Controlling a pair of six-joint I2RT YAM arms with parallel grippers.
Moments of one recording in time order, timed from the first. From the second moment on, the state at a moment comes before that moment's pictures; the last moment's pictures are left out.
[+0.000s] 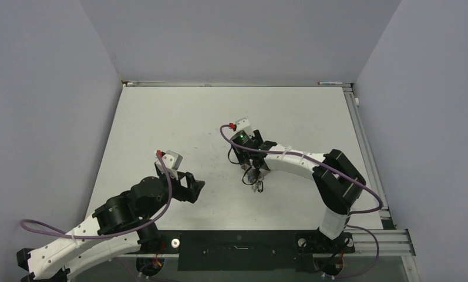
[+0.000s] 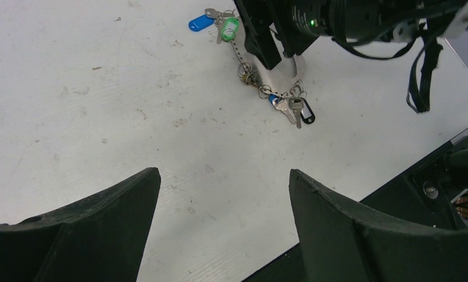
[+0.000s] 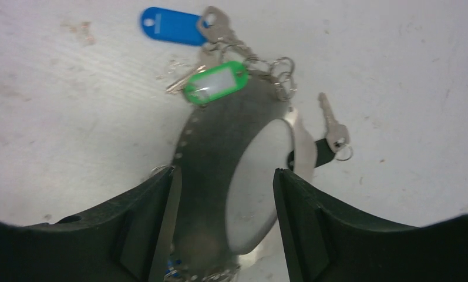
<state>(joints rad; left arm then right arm) -1.05 0.46 0.65 -0.58 -0.43 -0.45 0.80 1.76 1.12 -0.30 0.52 0.20</state>
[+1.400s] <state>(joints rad) -1.05 0.52 0.43 -0.31 -0.30 -0.54 0.77 1.58 0.88 -0.23 -0.21 0.26</state>
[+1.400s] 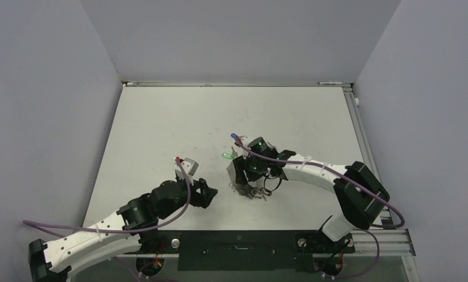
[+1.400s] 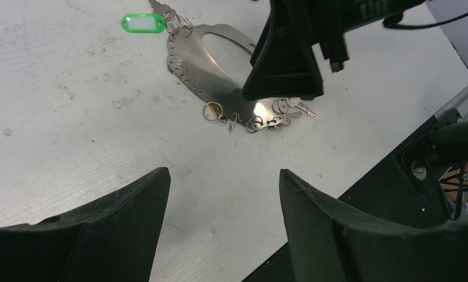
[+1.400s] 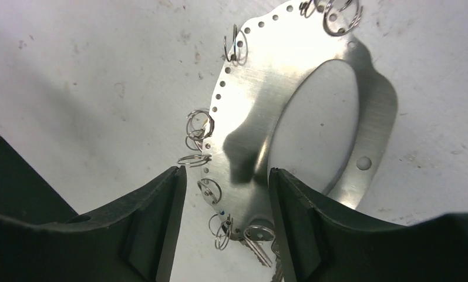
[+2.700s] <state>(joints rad) -1.03 1.35 0.38 0.52 -0.02 -0.23 0.74 1.16 0.79 -0.37 0.22 0.35</state>
